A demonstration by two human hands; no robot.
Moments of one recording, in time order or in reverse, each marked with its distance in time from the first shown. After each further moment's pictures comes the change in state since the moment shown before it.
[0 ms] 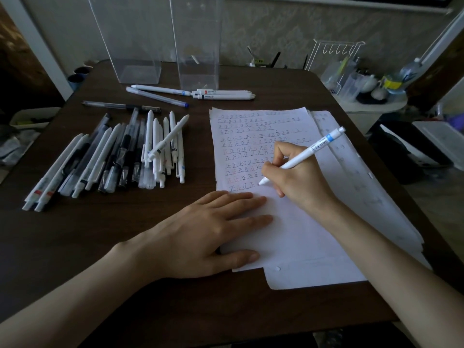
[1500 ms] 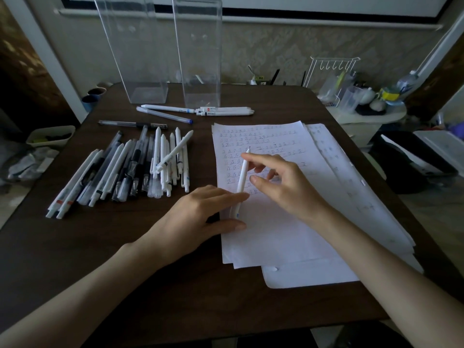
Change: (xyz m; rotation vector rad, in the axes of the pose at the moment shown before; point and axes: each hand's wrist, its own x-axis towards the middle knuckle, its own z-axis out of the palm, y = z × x) left_hand 0.001 -0.006 -0.006 -0.239 0.345 -0.161; right_hand -0.002 0.004 -0.003 -0.109 -0.232 -0.132
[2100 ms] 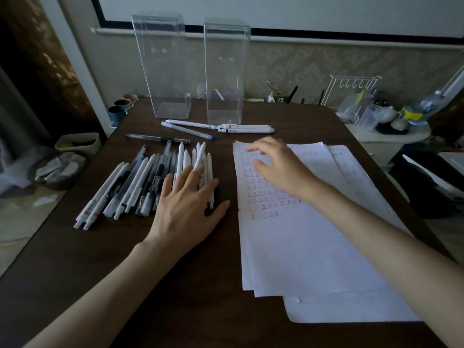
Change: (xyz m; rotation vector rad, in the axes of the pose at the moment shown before) left_hand 0.007 -0.029 -0.022 0.554 0.020 -0.548; right_hand 0.088 -0.004 0.005 -0.413 -0.057 -0.148
